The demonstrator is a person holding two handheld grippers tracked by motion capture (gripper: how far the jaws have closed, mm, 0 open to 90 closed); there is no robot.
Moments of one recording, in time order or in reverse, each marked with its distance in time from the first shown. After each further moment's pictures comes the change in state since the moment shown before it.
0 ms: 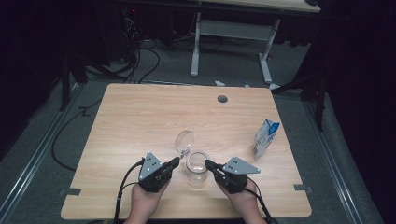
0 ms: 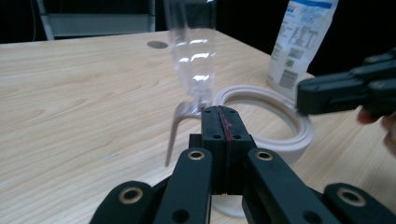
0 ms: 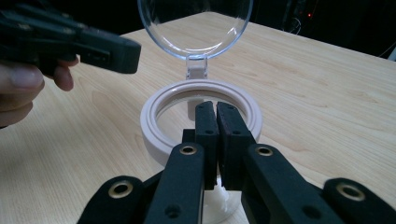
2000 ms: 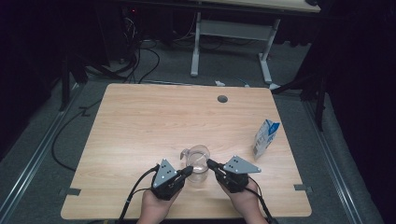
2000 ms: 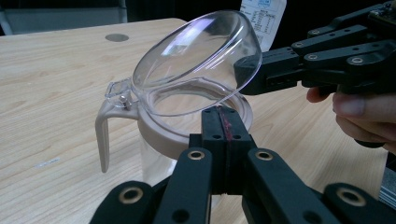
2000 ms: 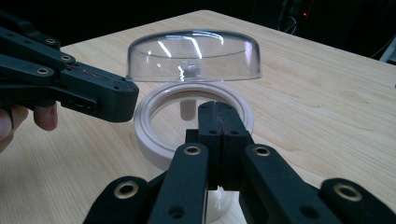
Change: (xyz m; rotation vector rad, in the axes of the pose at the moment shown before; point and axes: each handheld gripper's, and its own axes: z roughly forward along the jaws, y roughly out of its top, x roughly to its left) left arm -0.038 -0.001 0.014 0.018 -0.098 0.039; right arm 0.000 0.004 -0.001 0.016 -0.019 -0.013
